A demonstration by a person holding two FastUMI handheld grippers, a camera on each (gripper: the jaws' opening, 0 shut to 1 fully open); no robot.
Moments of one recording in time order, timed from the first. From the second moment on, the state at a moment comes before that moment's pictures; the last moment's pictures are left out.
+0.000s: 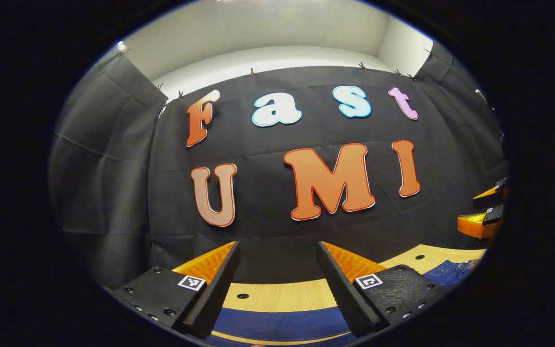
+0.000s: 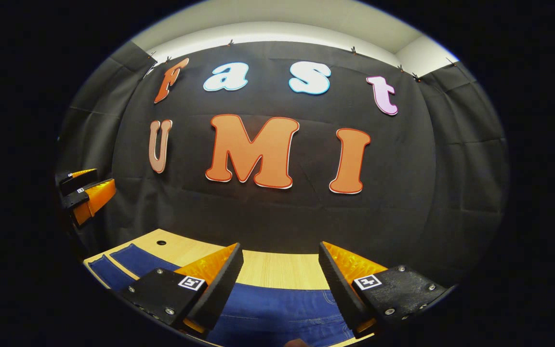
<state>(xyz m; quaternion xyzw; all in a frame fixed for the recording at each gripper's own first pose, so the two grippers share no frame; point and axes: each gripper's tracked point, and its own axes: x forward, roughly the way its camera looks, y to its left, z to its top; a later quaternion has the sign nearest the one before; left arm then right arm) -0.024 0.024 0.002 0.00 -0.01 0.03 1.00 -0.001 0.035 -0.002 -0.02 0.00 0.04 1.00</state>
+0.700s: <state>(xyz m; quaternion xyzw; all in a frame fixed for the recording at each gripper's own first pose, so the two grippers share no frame) -0.042 0.096 -0.081 -0.05 0.11 0.08 0.99 -0.003 -0.032 -0.061 -0.01 0.10 -0.02 1.00</state>
